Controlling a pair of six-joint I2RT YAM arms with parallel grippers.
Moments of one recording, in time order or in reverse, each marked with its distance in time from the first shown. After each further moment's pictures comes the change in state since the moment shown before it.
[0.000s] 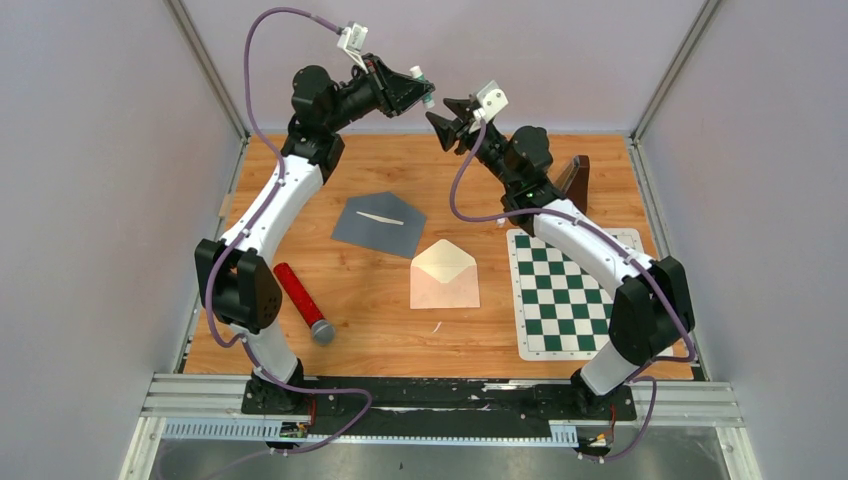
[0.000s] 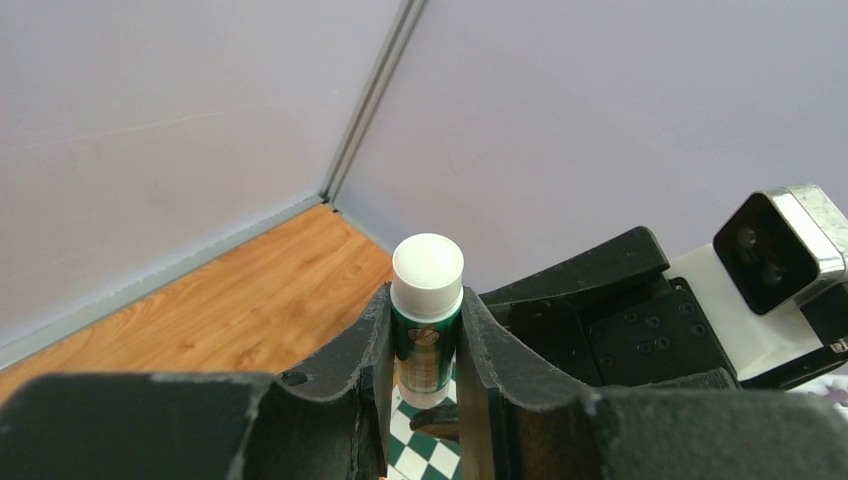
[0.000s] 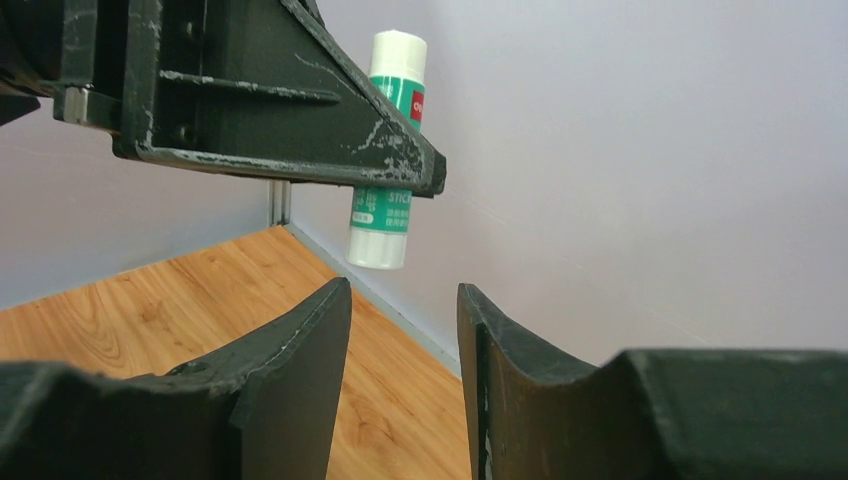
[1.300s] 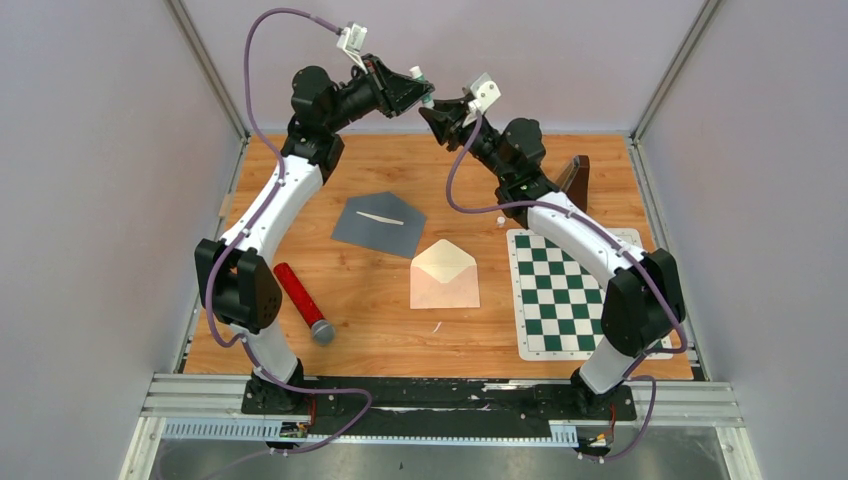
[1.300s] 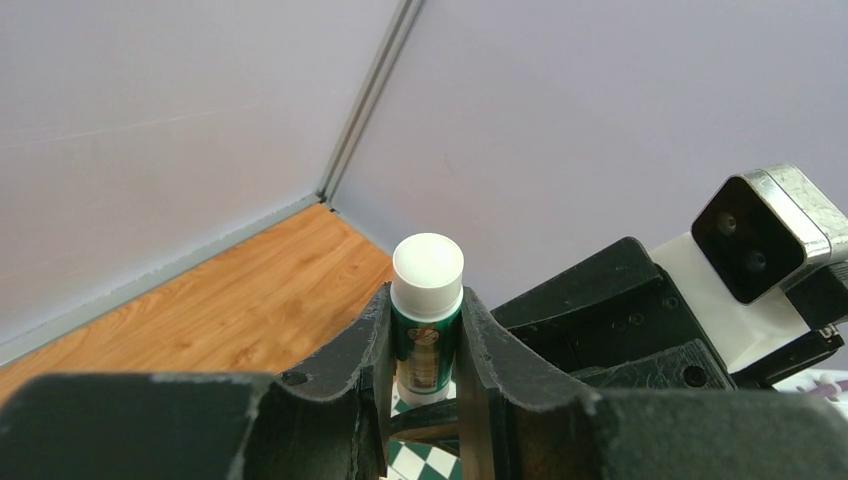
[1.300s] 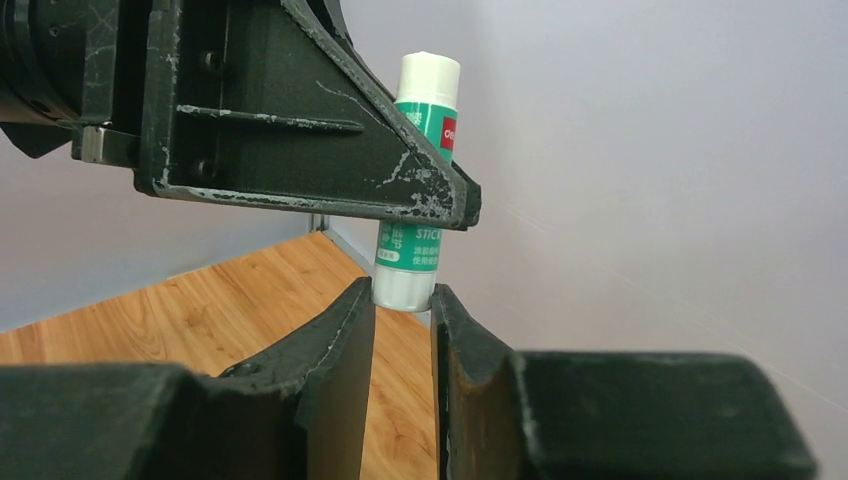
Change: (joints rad) left arm -0.001 0.000 -0.005 0.008 0.010 -0.011; right arm 0.004 0.059 0.083 -0.026 -0.061 0.063
